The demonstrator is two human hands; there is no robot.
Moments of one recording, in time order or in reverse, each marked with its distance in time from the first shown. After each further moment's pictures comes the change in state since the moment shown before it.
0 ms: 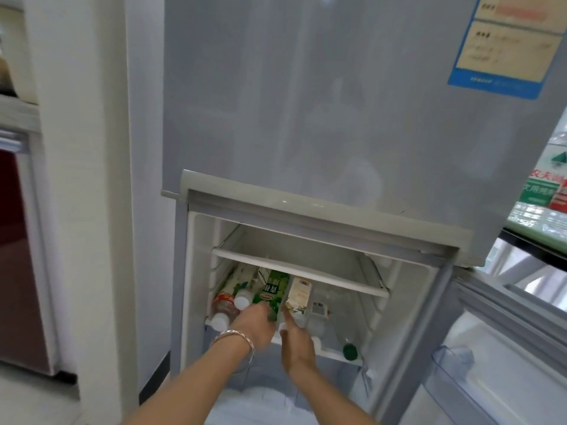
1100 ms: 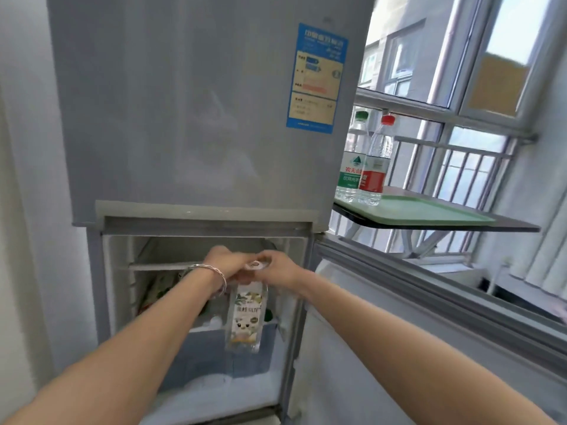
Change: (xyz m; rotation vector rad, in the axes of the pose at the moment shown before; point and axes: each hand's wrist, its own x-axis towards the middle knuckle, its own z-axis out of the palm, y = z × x) left_hand -0.095 0.141 -0.108 -0.725 -0.227 0.012; right_hand -0.088 -0.066 -0.213 0.268 -0.022 -0.006
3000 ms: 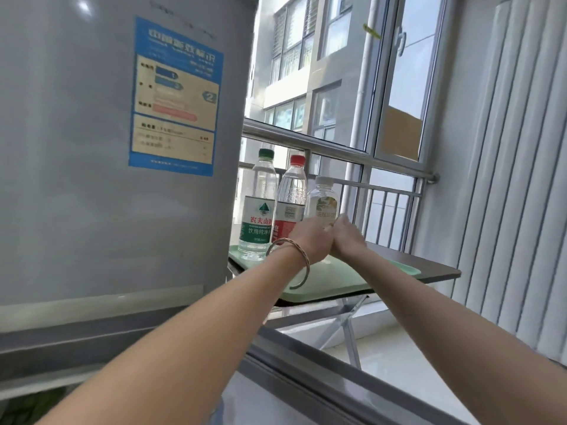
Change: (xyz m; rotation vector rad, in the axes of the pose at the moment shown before) left_hand 0.032 0.222 0.279 0.426 -0.222 0.780; right_hand 0.023 0.035 -0.335 -0.524 0.767 0.280
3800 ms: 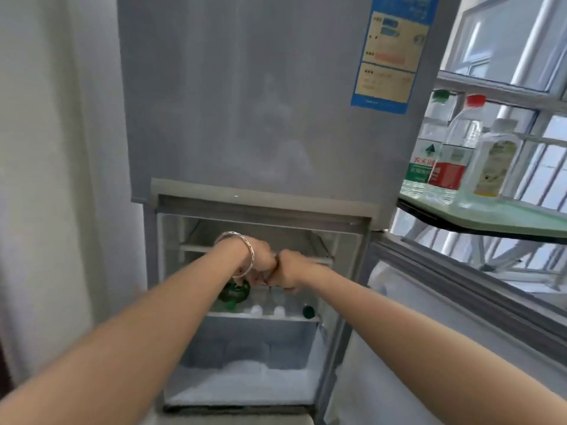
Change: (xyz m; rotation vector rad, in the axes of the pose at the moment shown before) left_hand -0.249 -0.236 -0.178 0.282 -0.461 -0.854; right_hand -0.274 -0.194 0.199 -0.120 -0.848 -0.513
